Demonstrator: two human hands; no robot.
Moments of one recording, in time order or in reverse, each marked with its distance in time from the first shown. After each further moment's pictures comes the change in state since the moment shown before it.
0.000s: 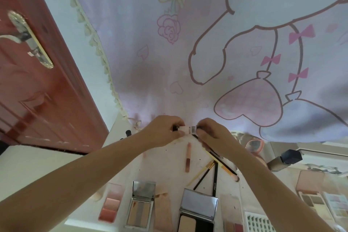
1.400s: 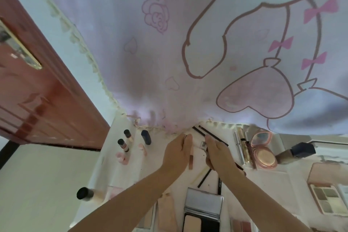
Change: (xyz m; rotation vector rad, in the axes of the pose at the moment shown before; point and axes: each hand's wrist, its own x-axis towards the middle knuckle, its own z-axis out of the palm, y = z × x) left_hand 0.008 -0.001 0.102 -0.485 0.374 -0.180; right_hand -0.007 0.054 0.042 0.359 0.254 0.400
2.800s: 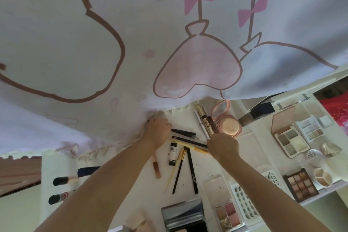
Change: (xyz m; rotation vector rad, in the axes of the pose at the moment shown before) left_hand 0.142 -0.062 0.117 1.336 -0.803 0.624; right_hand 0.060 0.120 -0.095 -1.068 0.076 0.406
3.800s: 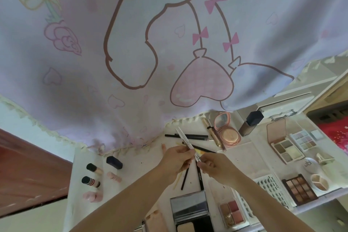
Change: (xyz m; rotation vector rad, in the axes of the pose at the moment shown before) left_hand -0.127 0.077 -0.065 -1.974 0.031 -0.470; right_hand -0.111 -0.018 -0.027 0.622 0.013 -0.419
